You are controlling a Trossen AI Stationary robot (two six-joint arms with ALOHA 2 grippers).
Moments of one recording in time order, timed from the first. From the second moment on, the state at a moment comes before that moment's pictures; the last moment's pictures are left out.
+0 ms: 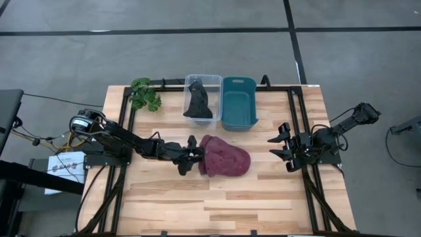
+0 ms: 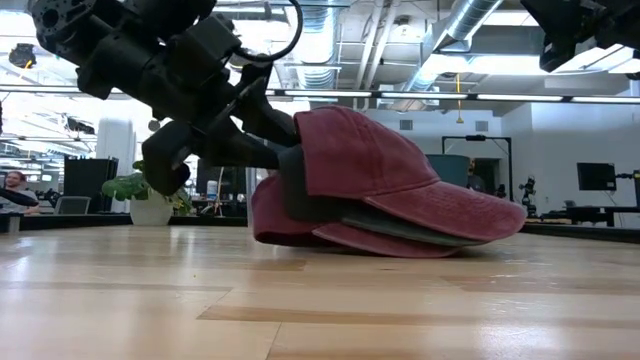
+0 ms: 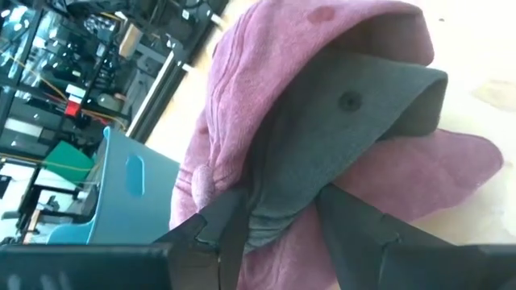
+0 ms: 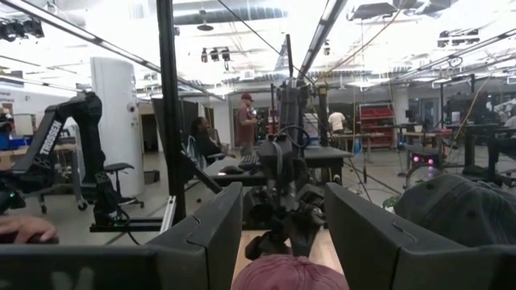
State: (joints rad) left arm -0.24 1.58 0.55 0.59 -0.25 0.90; right arm 0.51 0.35 0.06 0.59 0.39 -0.11
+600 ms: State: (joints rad) left arm -0.21 1.58 0.55 0.64 -0.12 0.85; right arm 0.51 0.35 0.06 0.59 0.39 -0.11
